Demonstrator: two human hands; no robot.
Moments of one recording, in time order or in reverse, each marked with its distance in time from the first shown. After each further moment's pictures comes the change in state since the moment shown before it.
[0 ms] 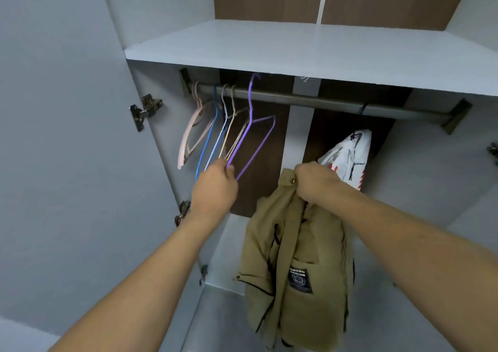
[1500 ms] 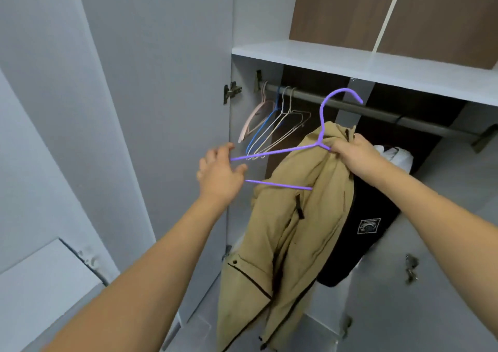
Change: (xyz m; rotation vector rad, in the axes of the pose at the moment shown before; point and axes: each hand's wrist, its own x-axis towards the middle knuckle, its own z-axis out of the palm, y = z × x) left_hand -0.157 -0.042 -0.103 -0.055 0.143 -0.177; right_hand -0.132 -0.029 -0.053 0.930 0.159 -0.209
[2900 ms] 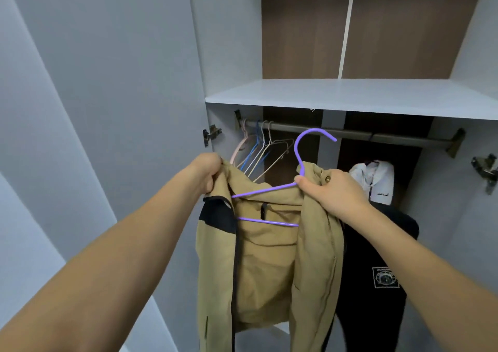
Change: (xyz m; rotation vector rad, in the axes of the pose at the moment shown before) left_hand 0.068 0.099 -0.026 -0.606 -0.268 -0.502; right_hand -0.030 0.028 -0.006 -0.251 0.315 -0.051
